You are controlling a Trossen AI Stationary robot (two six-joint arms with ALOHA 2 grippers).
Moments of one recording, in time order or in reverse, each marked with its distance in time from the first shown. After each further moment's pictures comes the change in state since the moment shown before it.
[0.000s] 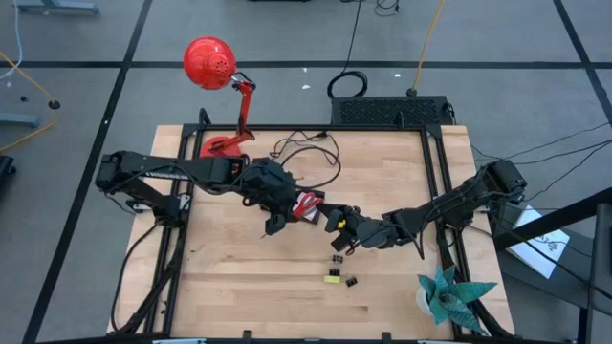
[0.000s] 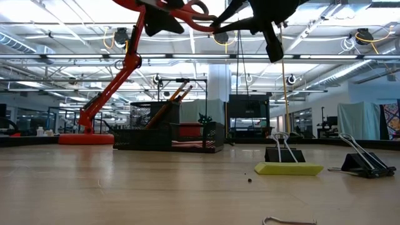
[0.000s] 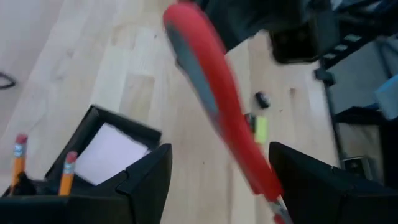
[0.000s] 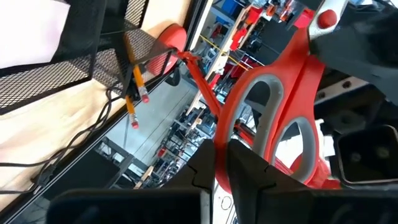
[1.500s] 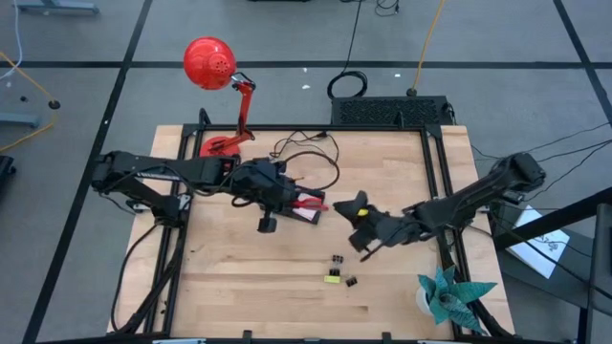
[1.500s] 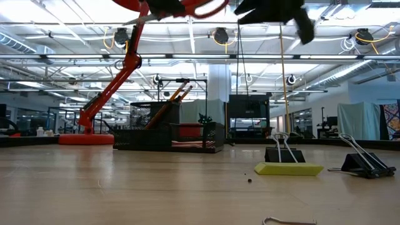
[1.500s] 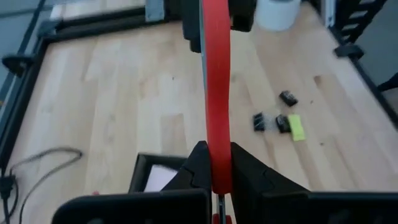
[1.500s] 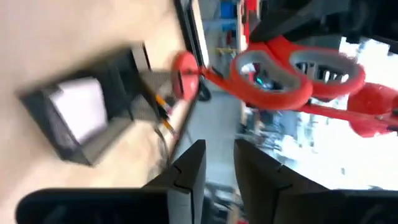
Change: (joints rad) left arm -0.024 -0.049 -0.006 0.049 -0.118 0.351; right arm 0.056 -0.216 -0.001 -0.359 -0.036 0.691
